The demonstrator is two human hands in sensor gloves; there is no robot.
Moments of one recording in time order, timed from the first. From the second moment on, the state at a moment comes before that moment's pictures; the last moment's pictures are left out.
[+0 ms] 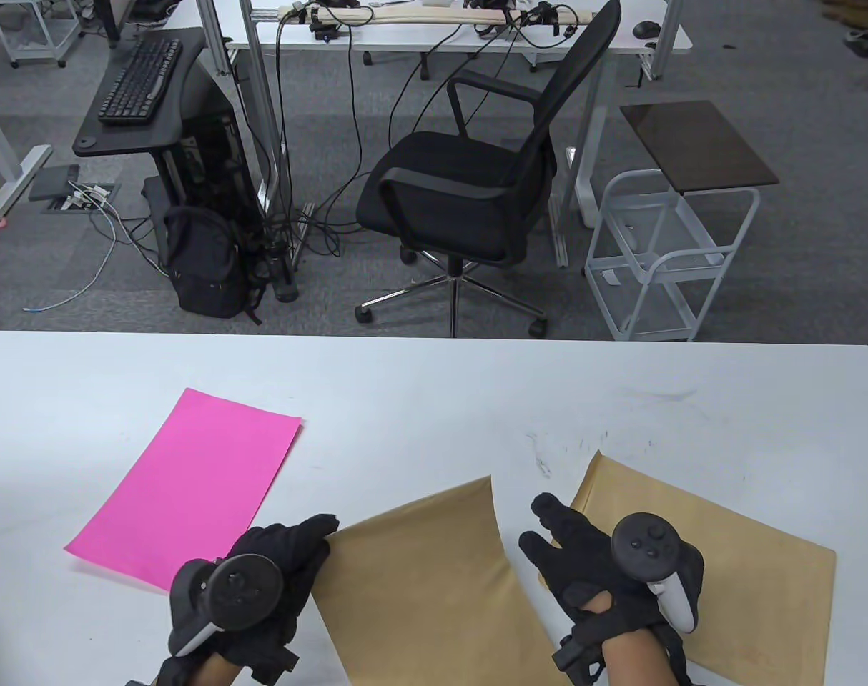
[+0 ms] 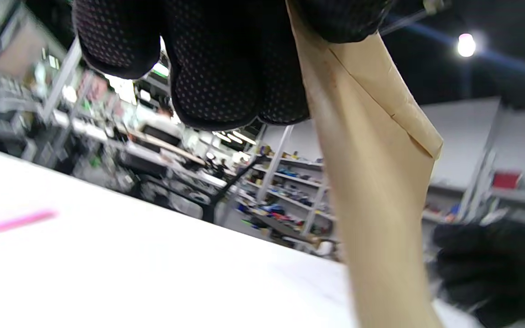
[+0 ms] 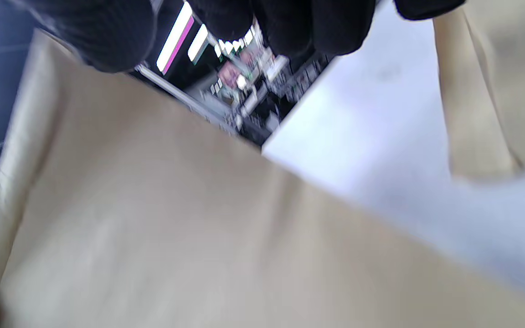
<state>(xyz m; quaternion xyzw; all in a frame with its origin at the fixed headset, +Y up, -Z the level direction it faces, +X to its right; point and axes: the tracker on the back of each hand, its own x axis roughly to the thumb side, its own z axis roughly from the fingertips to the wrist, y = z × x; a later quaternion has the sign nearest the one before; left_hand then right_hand) -0.229 -0.673 -0.284 0.11 -0.18 0.27 0.94 0.189 -0.722 -0.311 0.05 0.09 0.88 0.46</state>
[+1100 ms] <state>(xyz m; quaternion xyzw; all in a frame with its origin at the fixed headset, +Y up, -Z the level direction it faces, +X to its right) -0.258 -0.683 -0.297 0.05 -0.16 0.45 0.88 0.081 -0.589 -0.308 0.10 -0.27 0.95 0.10</state>
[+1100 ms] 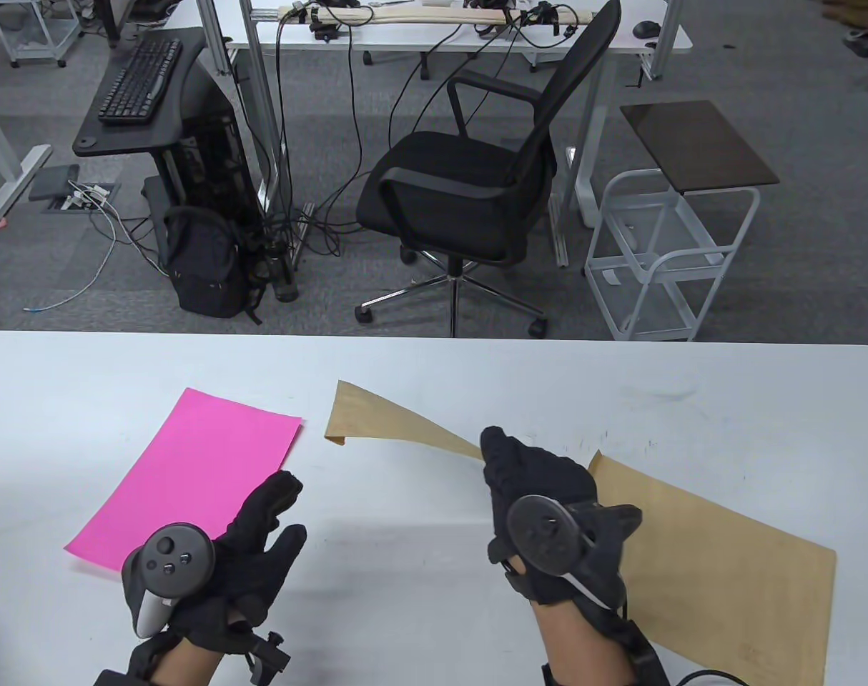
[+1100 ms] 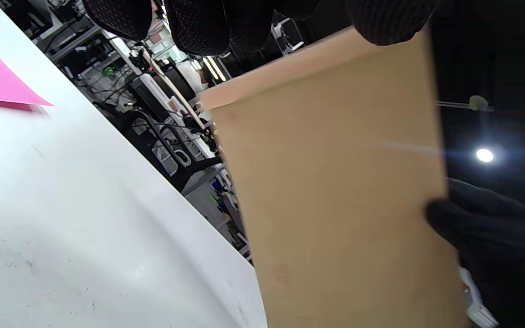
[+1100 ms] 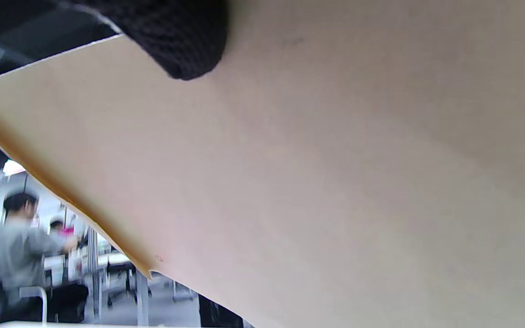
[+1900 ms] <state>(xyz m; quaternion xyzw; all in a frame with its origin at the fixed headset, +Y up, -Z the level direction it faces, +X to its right) -0.270 -0.689 -0.302 0.04 -0.14 0.45 0.88 0.046 -0.773 -0.441 0.04 0.11 0.99 0.02</state>
